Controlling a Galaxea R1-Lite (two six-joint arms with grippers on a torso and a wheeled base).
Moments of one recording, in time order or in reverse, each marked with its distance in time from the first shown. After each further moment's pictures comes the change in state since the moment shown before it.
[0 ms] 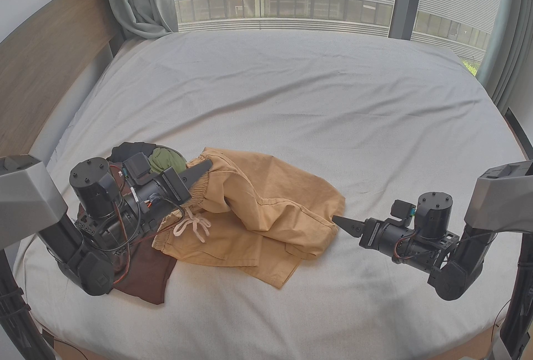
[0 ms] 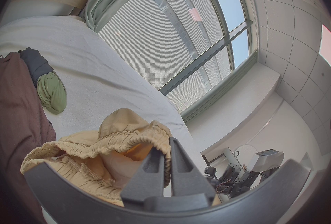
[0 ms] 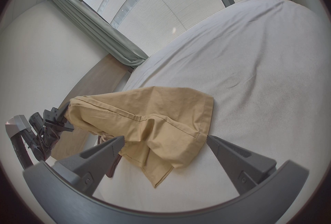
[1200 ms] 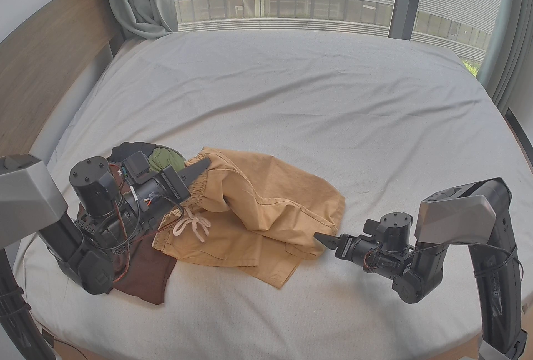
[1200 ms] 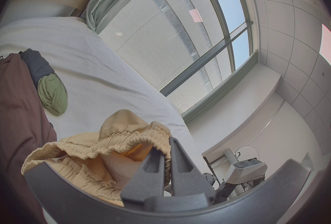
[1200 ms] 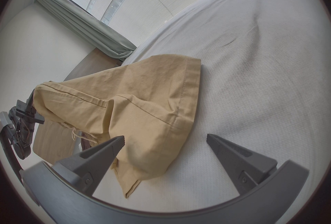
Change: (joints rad) left arm 0.007 0.004 -0.008 0.000 0.007 0.000; right arm -0.001 0.350 -0.239 -0.032 -0.003 0.053
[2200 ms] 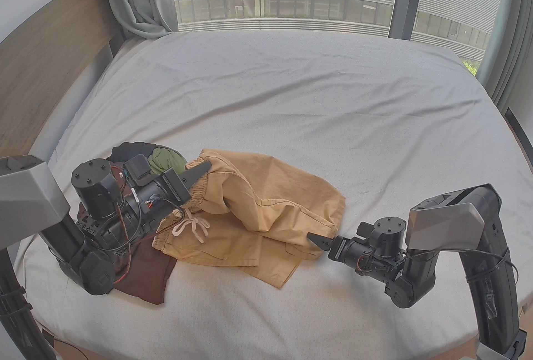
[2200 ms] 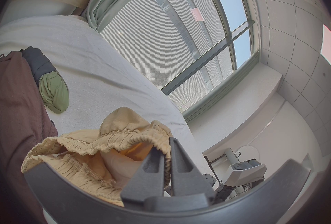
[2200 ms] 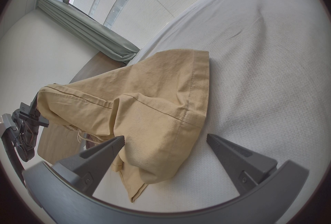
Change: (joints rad) left arm 0.001 0.012 0.004 0.000 -0.002 0.000; right arm 0.028 0.056 -0.034 -0.070 0.002 0.052
